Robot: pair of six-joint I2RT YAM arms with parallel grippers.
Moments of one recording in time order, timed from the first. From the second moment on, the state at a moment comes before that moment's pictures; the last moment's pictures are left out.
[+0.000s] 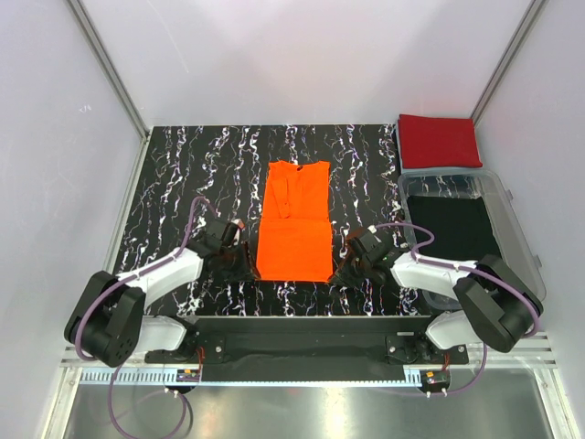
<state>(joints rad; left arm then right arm) -0.46 1.28 0.55 -0.36 0.23 -0.67 0.69 1.40 0.53 -0.14 -0.09 1.27</state>
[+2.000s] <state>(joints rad) -0.37 1.84 1.70 -0.68 0.15 -0.62 0.38 1.65 1.36 -0.54 -0.25 0.47</state>
